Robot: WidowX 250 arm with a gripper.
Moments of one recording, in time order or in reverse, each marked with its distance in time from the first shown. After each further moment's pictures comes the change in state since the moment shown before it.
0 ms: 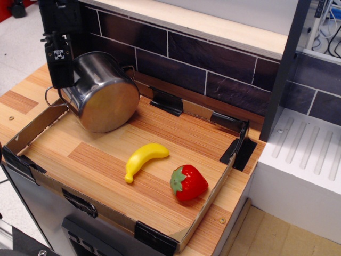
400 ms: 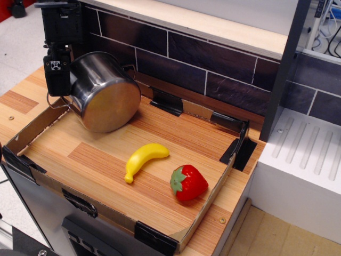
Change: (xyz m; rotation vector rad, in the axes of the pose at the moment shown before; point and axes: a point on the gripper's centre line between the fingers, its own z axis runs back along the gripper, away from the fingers) arm -0.001 0.004 -0.010 0.047 0.060 -0.095
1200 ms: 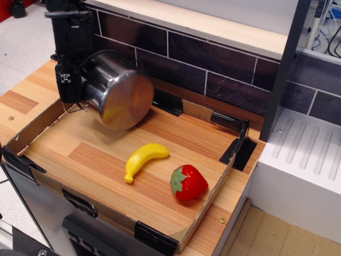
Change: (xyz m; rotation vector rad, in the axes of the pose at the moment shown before) arm 0.010 -0.018 -0.005 0.081 -0.036 -0.040
